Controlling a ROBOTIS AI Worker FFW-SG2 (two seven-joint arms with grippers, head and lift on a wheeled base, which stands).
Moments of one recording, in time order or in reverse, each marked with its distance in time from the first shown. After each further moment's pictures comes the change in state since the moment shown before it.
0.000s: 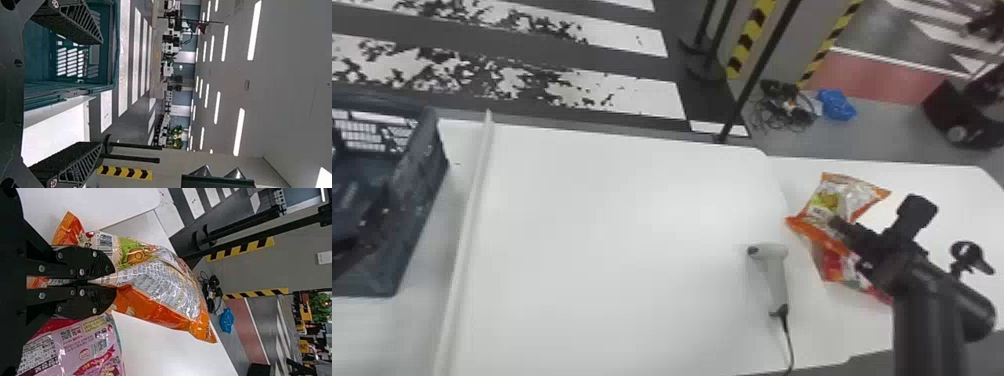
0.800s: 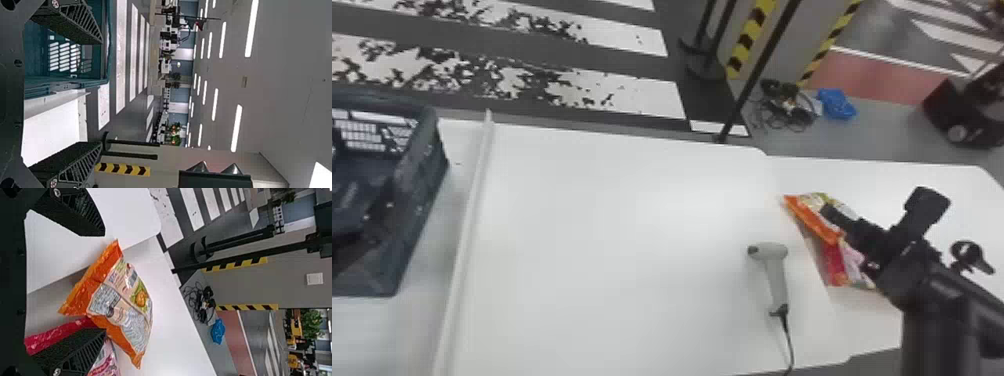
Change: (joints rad) left arm 0.008 0.004 0.000 -0.048 -0.006 0.028 0.007; right arm 0.177 0.108 0.001 -0.446 -0.046 0.171 -0.026
